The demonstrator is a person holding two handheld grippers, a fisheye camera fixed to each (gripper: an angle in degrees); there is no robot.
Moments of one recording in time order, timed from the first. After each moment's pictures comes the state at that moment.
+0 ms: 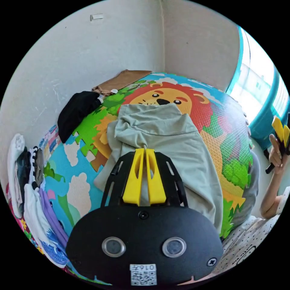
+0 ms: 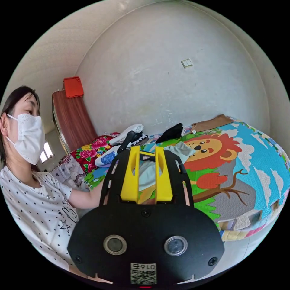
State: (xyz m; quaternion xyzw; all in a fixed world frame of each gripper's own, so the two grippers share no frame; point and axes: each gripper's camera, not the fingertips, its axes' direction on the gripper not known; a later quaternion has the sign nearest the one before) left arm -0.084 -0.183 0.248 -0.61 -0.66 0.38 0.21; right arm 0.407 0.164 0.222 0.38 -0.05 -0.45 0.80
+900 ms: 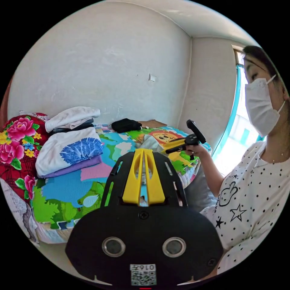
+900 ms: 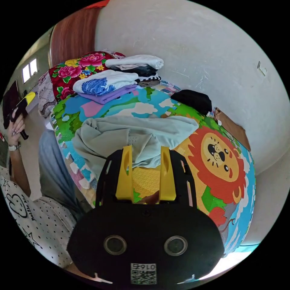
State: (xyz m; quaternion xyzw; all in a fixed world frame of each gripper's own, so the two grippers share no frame) left arm 0.464 -0.193 0.000 -0.42 -0.64 0.45 0.45; right arm 0.122 0.055 0.396 0.13 0.27 -0.57 0.77
